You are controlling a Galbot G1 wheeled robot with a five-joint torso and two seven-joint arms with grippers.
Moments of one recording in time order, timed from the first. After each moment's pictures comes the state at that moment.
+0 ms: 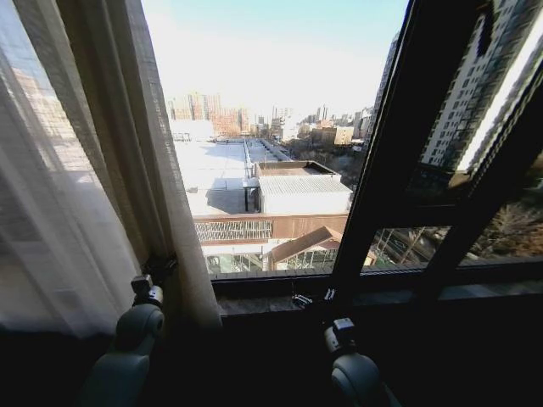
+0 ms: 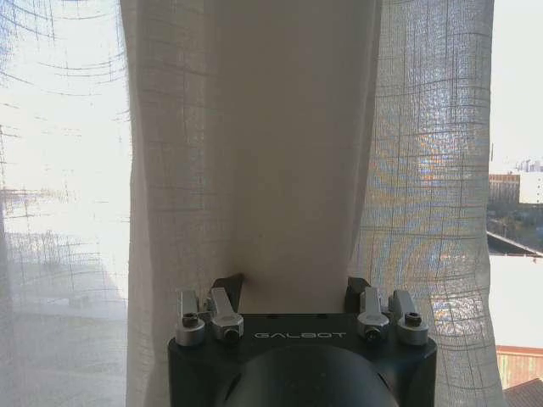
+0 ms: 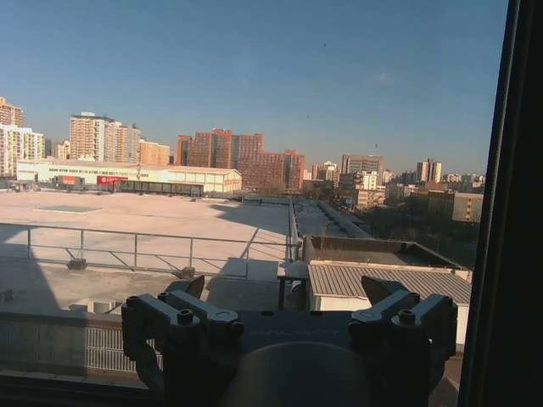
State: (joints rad) left arm 1.06 -1.16 -0.57 -1.83 -0.40 0.31 -0.29; right arm -1.35 1.21 0.28 2.08 0.21 -0.17 0.24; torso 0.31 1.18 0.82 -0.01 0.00
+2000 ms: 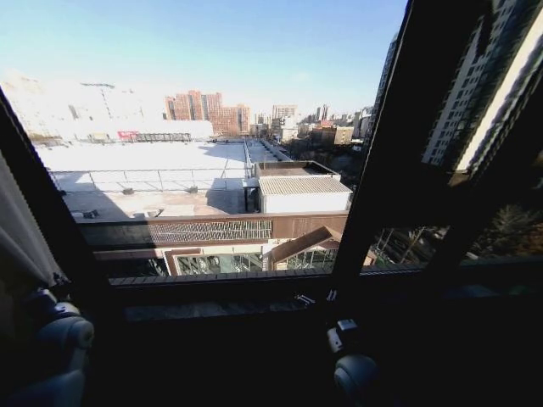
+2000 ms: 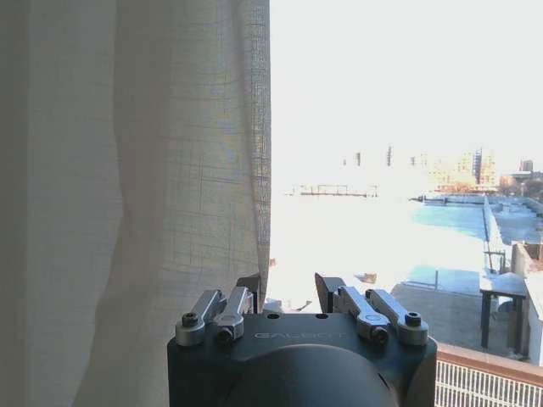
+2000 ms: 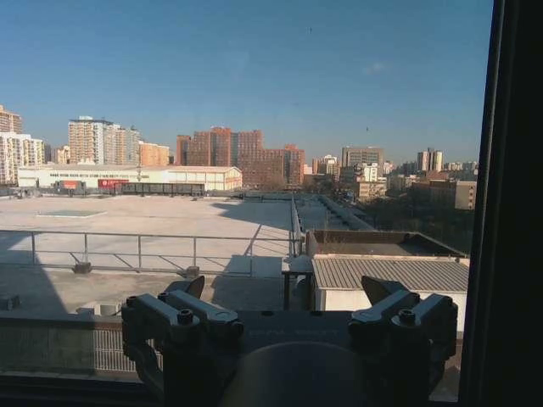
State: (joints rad) left arm 1.29 -1.15 -0.97 -1.97 -0.48 0.37 -0.35; right arm -1.36 1.21 0.30 2.05 0.26 -0.14 0.22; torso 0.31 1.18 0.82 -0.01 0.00
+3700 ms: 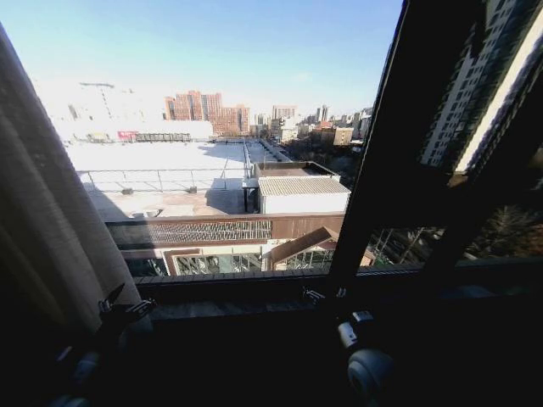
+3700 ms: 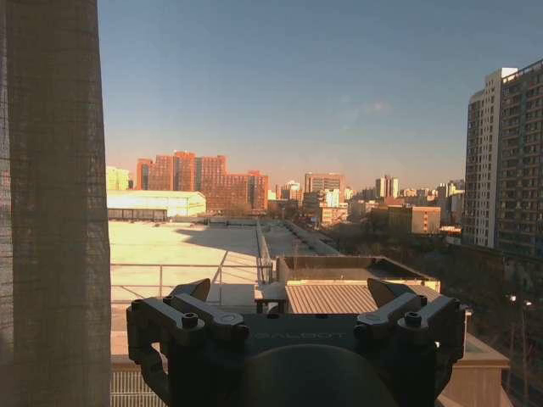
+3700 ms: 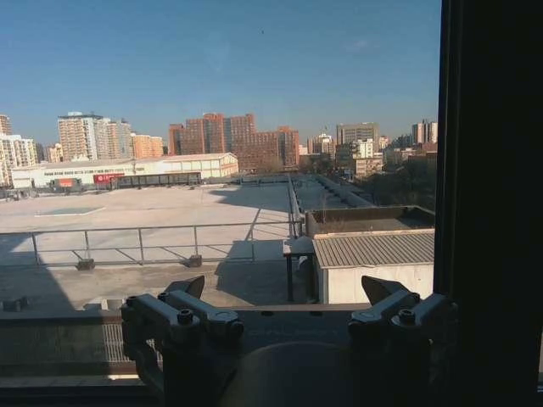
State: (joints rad) left arm 1.64 -1.30 -1.01 -2.24 -0.50 0.18 0.19; right arm -1.37 1.22 0.38 2.13 0.37 -0.27 0.20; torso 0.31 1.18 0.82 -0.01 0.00
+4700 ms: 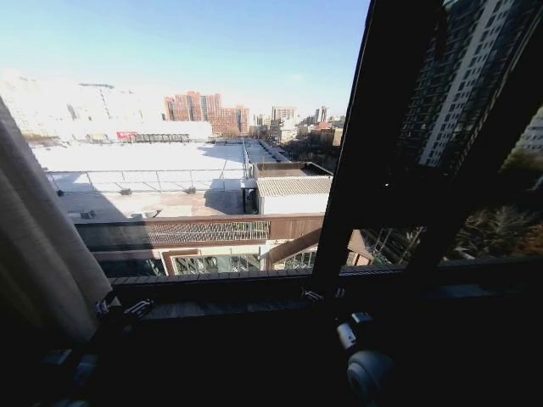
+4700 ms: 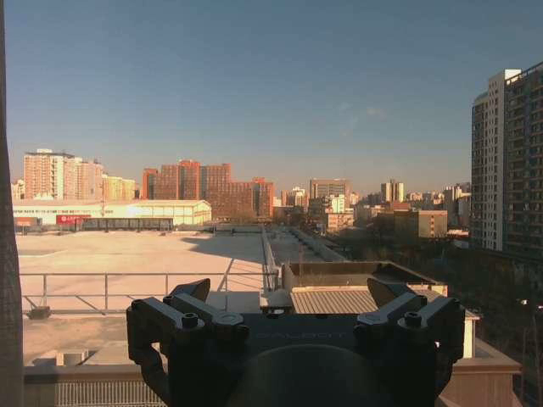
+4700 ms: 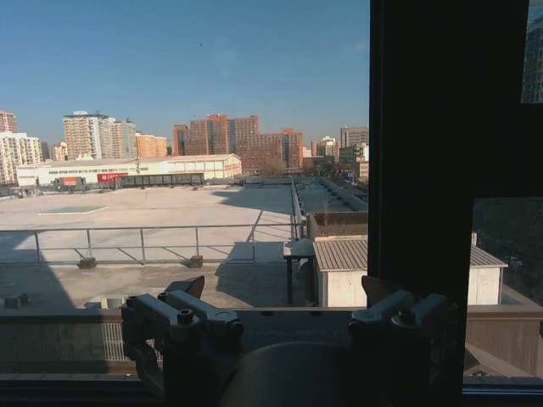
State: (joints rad) left arm 1.65 -1.32 -1.01 -2.23 -0.46 0.15 0.20; right arm -1.38 1.20 0.38 2.15 0.37 -0.27 0.20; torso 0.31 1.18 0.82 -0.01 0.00
